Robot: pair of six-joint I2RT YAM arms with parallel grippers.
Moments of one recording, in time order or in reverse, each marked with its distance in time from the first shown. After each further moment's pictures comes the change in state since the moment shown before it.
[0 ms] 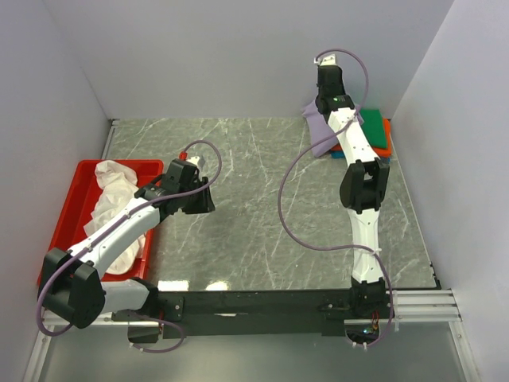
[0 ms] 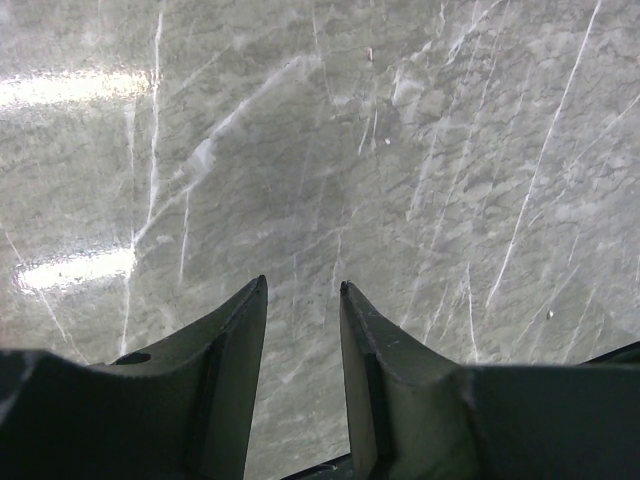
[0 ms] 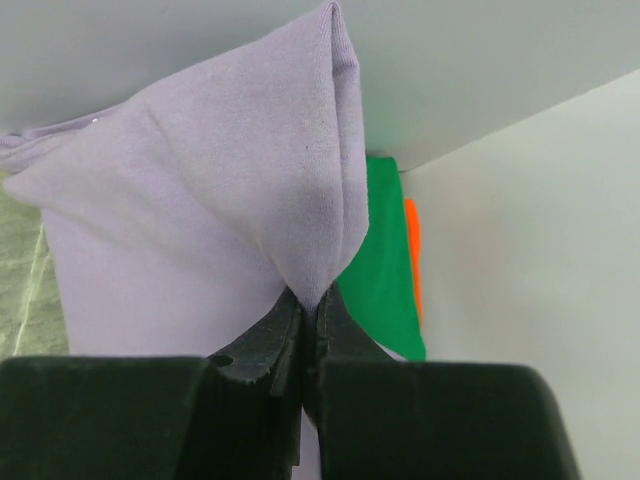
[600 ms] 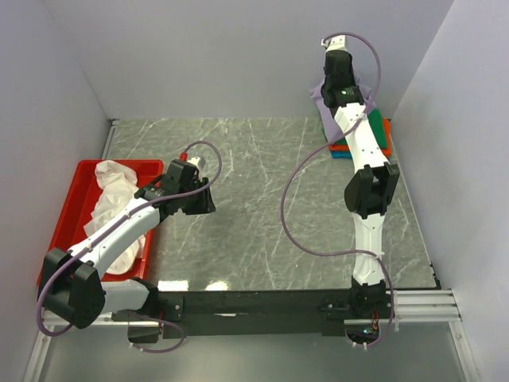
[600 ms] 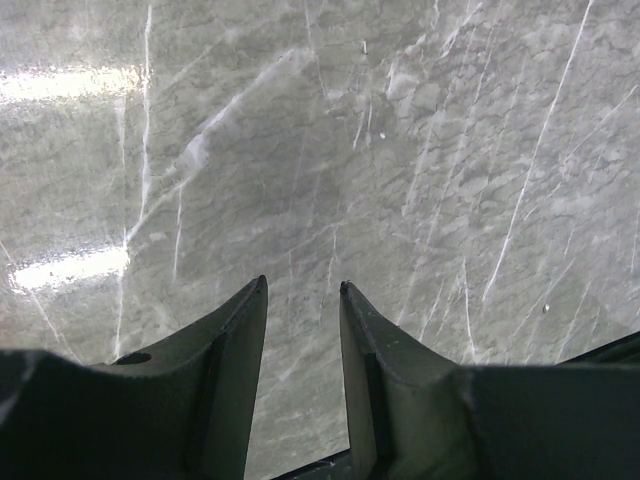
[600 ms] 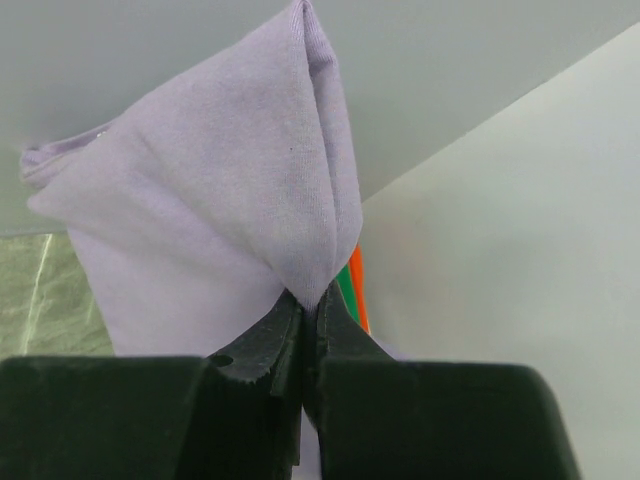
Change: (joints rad) left arm 0.002 -0.001 -0.006 0.003 0.019 0.000; right arm 0.006 -0.130 0.000 0.028 0.045 -0.035
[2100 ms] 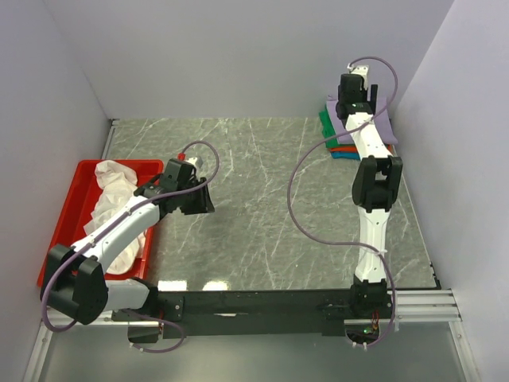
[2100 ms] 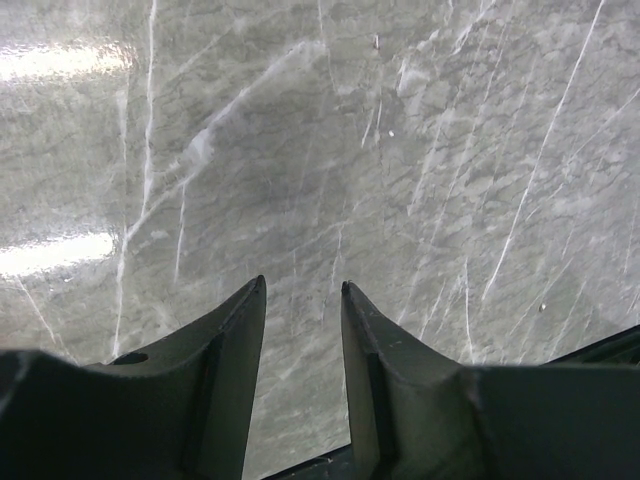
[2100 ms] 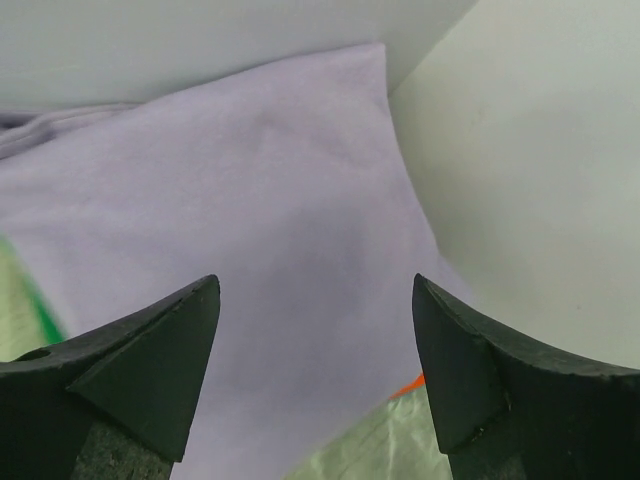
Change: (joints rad) left arm 0.042 0.027 -0.006 0.004 0.048 -0.001; right arm -0.148 0.134 -0.144 0.093 -0.021 0.257
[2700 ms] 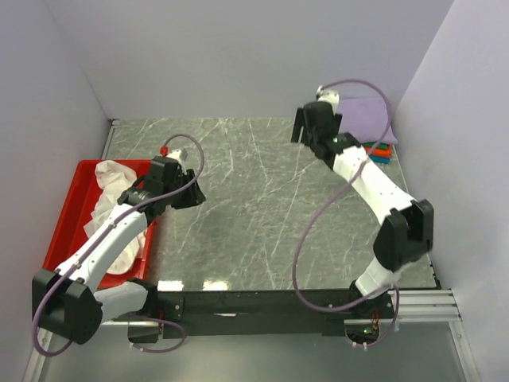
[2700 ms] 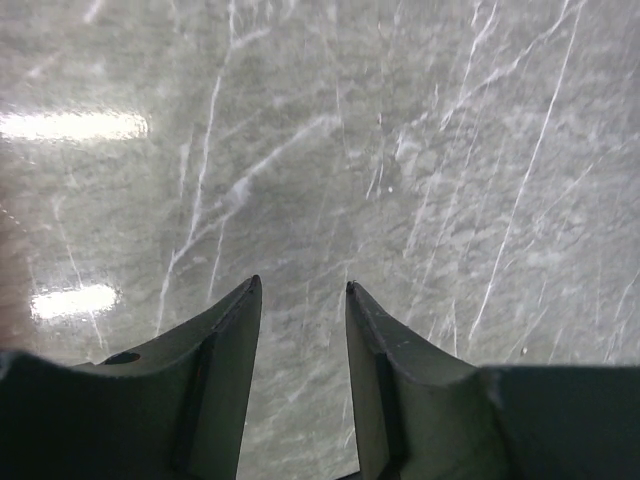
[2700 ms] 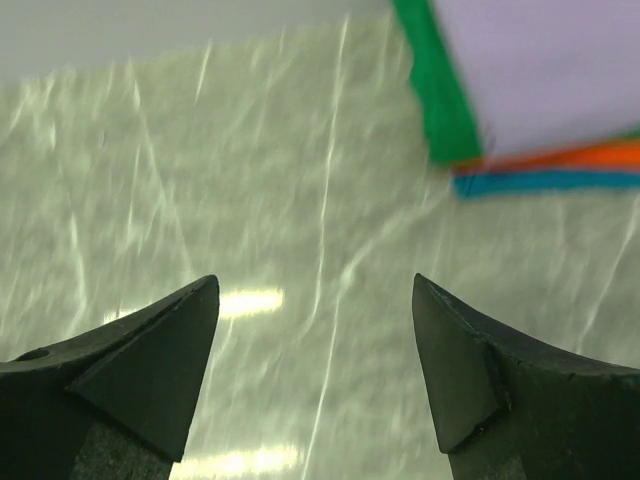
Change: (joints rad) left arm 0.066 -0.118 -0.001 0.014 -0.046 -0.003; right arm 0.346 -0.722 -0.722 -0.070 -0.173 0.457
